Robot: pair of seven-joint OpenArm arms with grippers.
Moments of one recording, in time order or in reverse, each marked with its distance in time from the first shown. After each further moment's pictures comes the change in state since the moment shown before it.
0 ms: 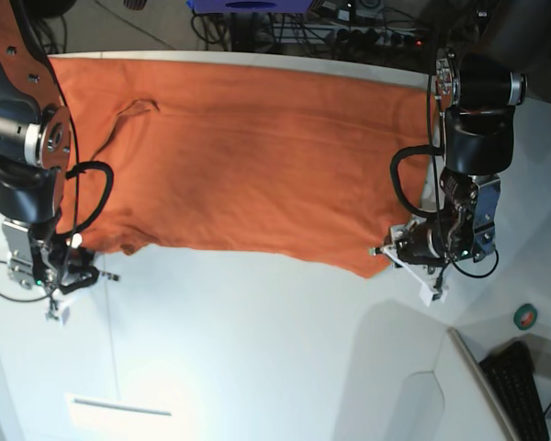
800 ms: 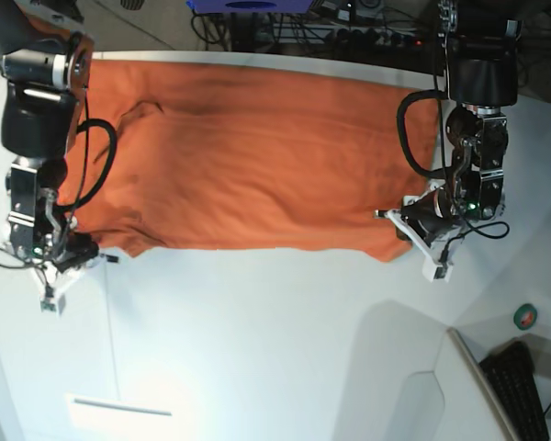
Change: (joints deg) left arm 16.5 -2.0 0.3 26.4 0.7 0.2 1.4; right arm -16.3 -3.8 0.1 32.9 -0.3 0.4 -8.2
